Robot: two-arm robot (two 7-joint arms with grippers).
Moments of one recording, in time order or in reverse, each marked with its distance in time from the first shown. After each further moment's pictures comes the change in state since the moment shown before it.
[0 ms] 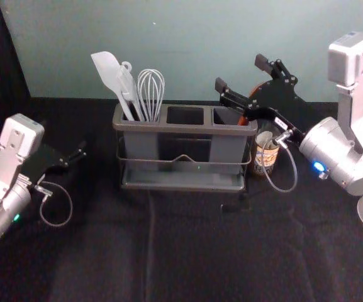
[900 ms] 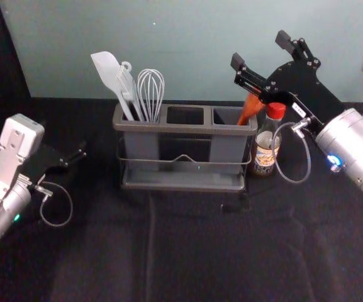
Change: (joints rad) left arm 0.000 0.000 0.000 0.000 0.000 0.000 0.000; right arm -0.053 -0.015 0.060 -0.087 0.009 -0.047 -0.030
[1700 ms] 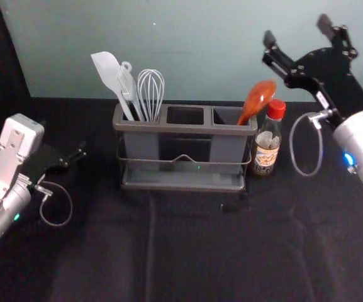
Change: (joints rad) left arm 0.000 0.000 0.000 0.000 0.000 0.000 0.000; right arm -0.107 -0.069 0.051 -0.159 -0.150 0.038 -0.218
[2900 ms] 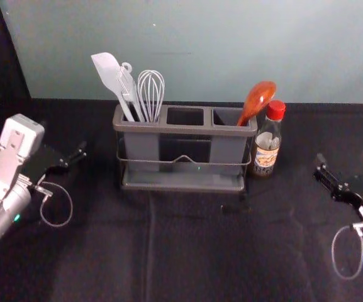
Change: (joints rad) left arm 0.000 0.000 0.000 0.000 0.000 0.000 0.000; right arm -0.328 -0.032 0.215 0.114 0.102 -0.073 0.083
